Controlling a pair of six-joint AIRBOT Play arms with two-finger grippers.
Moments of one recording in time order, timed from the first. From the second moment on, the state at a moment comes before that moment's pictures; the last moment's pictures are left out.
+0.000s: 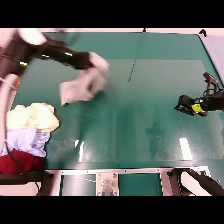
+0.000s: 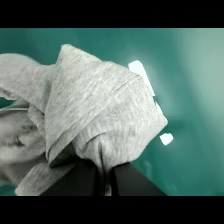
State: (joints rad) left arm -0.32 -1.51 1.68 0.99 -1.15 -1.41; right arm -0.29 -1.00 0.90 -1.22 1.24 1.61
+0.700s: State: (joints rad) left arm -0.45 -1.71 1.77 0.97 -1.21 -1.51; right arm -0.35 -1.02 0.90 -1.21 1.24 1.58
